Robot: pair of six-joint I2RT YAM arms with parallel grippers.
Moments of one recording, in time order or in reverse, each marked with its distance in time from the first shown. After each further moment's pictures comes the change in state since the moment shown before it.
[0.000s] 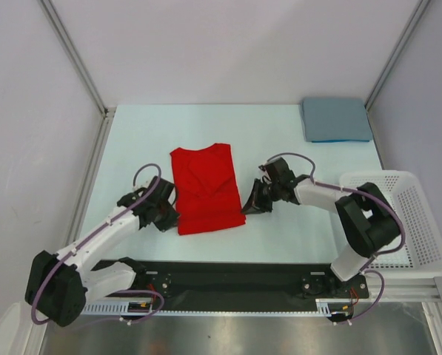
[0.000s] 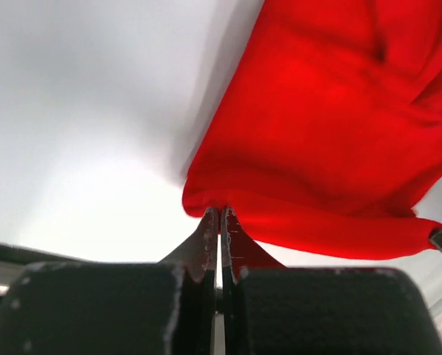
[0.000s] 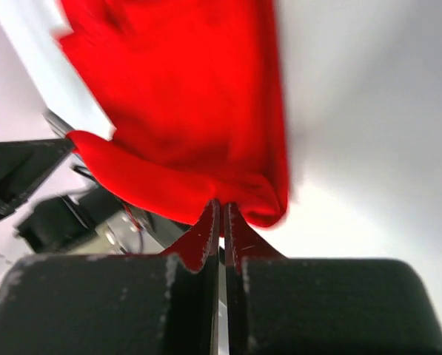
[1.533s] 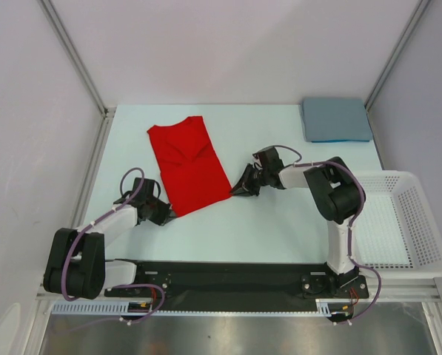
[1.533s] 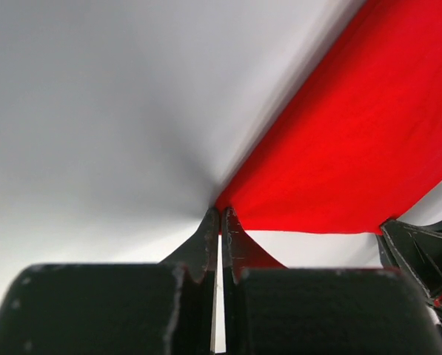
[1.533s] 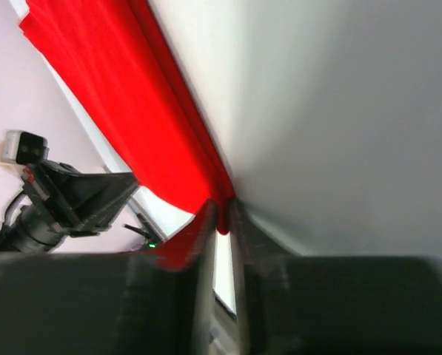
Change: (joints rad) left arm 0.351 0.214 -0.166 0.455 0.231 -0.061; right arm -0.068 0.415 0.274 0.253 -0.072 0.134
